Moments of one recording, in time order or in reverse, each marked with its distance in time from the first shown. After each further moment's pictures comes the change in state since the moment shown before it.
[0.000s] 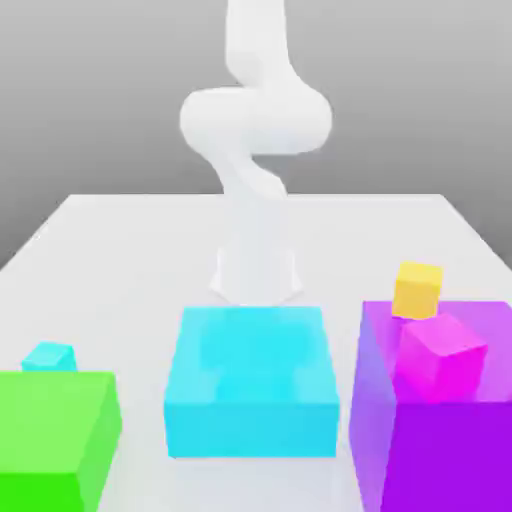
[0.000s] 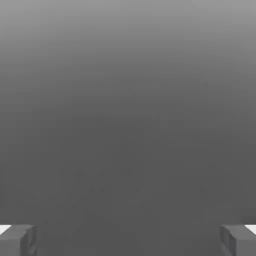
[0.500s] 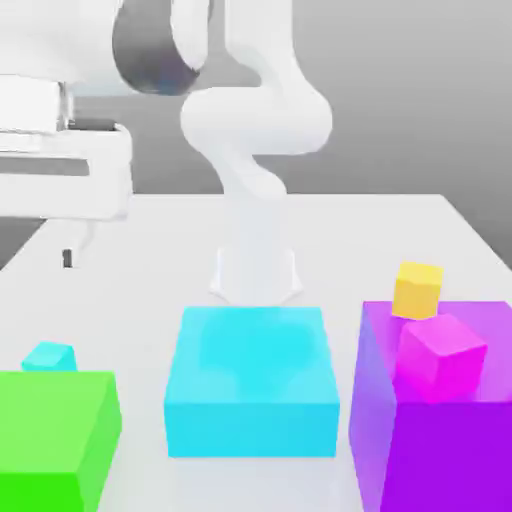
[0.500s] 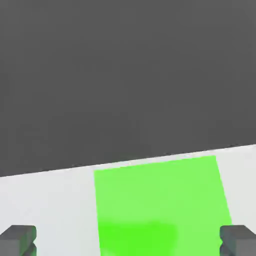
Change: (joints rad) arm -0.099 0.542 -0.405 -0.230 0.073 0.293 -0.435
